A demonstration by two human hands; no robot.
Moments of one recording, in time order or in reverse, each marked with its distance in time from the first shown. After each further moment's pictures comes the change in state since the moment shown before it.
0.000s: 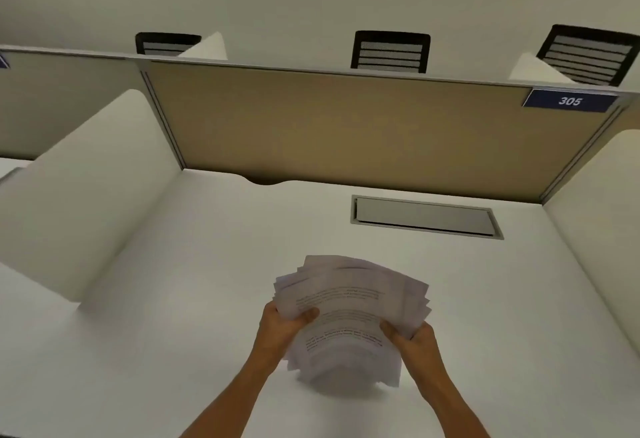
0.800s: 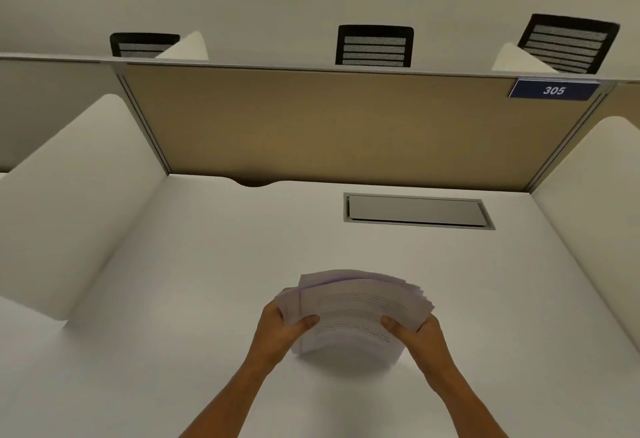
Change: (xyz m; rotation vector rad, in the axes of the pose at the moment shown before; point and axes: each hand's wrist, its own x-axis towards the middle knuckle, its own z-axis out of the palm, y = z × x) left_hand 0.009 0.005 -0.006 0.143 -0.092 0.120; right_hand 0.005 -0.010 -0.008 0.041 -0.017 -0.067
